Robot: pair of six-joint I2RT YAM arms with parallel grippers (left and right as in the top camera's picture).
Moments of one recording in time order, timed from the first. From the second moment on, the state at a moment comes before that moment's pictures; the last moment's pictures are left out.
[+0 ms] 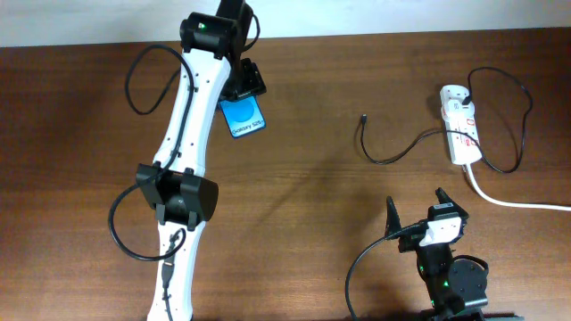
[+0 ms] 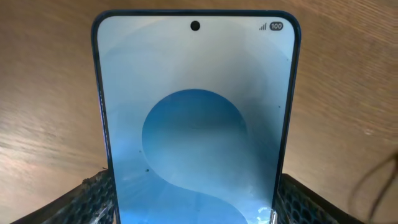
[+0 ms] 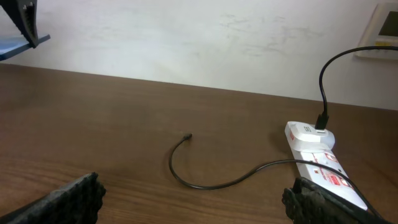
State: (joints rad) left arm -0.29 2.50 2.78 -1.66 -0.02 -0.62; right arm 0.13 0.02 0.01 -0.07 0.02 -0.06
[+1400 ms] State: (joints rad) left arm -0.18 2.50 2.78 -1.69 0.35 -0.88; right arm 0.13 0.68 0.66 -0.38 -0.30 0.15
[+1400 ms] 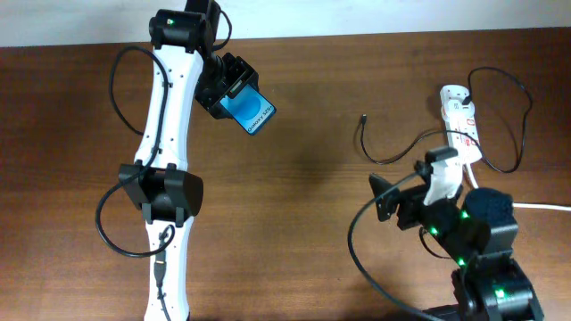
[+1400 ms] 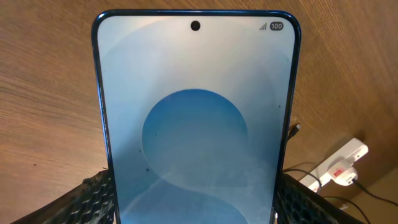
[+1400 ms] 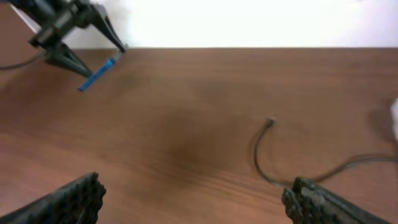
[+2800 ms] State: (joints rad) left arm -0.18 2.50 2.78 -1.69 0.54 -1.18; right arm 0.23 1.52 1.27 -0.44 -0.43 0.65
